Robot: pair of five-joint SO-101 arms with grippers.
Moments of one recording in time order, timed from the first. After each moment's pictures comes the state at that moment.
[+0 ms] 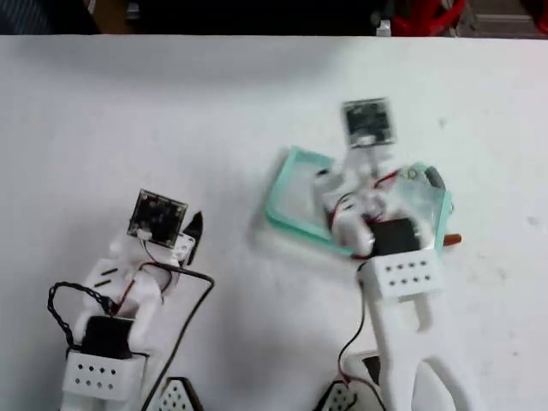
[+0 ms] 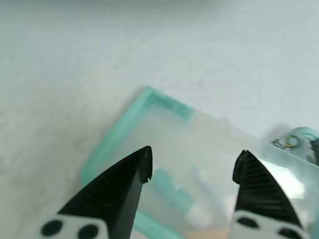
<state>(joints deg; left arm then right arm) 2.0 -86.3 82.8 44.8 -8.3 -11.4 -37.8 40.7 49.2 0.4</state>
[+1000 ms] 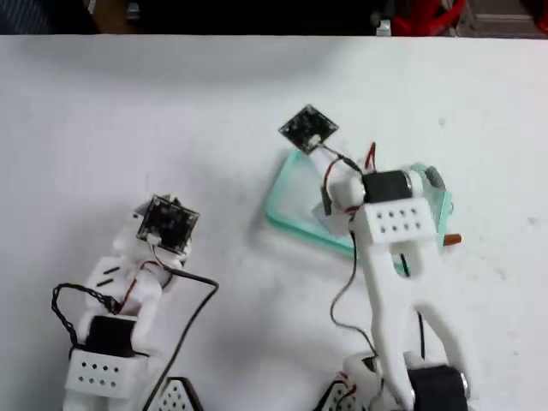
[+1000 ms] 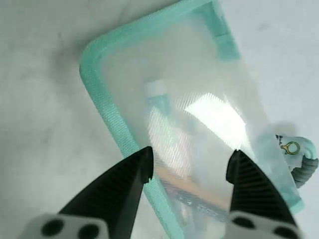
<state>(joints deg) 2.0 -86.3 85.7 38.5 -14.8 -14.7 -24.0 27.0 73.1 38.8</state>
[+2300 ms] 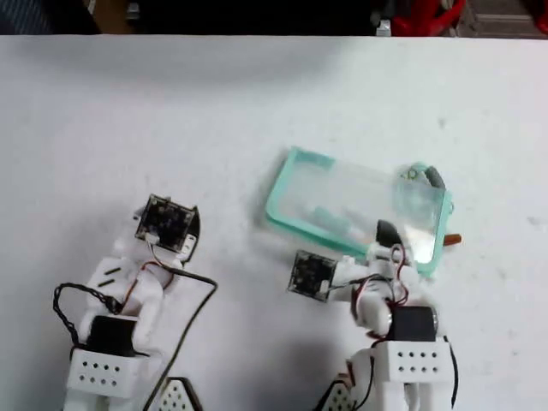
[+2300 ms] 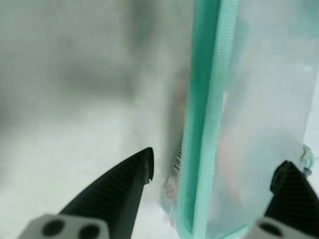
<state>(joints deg) 2.0 -86.3 86.6 38.5 -12.6 -5.3 -75.3 78.7 65.2 79.3</state>
